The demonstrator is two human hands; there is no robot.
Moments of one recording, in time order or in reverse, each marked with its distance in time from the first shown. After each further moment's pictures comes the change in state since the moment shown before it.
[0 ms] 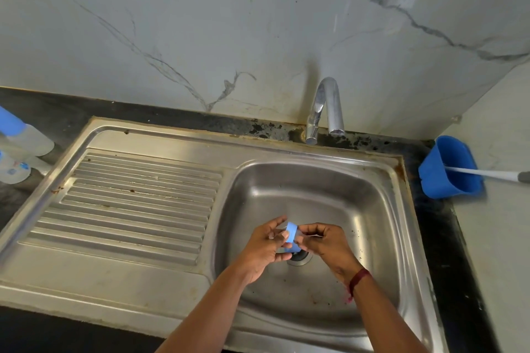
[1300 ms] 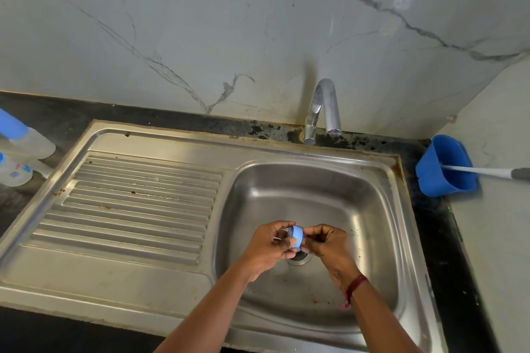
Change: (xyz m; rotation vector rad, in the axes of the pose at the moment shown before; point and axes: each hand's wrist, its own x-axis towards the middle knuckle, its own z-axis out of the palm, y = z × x) left_hand -0.011 0.009 0.009 0.170 -0.027 0.098; right_hand -0.017 -0.001 0.005 0.142 0.091 0.021
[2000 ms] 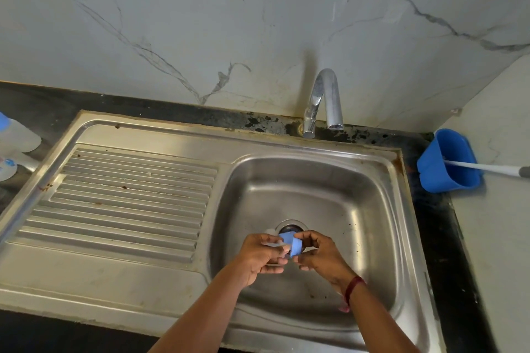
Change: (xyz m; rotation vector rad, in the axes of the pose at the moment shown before) left_hand 0.009 -0.028 -0.008 -0.117 0.123 -0.371; right_hand 0.010 0.031 -0.010 -0.284 -0.170 0.109
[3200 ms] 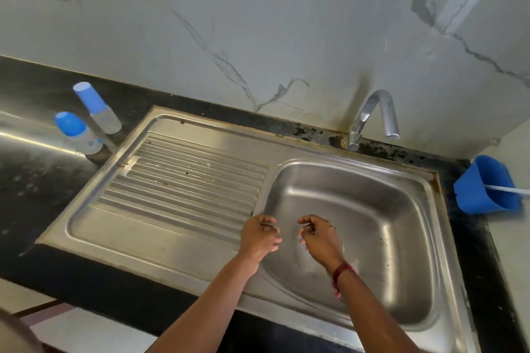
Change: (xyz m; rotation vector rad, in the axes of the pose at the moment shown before) left_hand -0.051 0.006 -0.082 -0.168 0.258 0.249; right_hand -0.015 -0.068 0.101 -0.395 0.197 -0.209
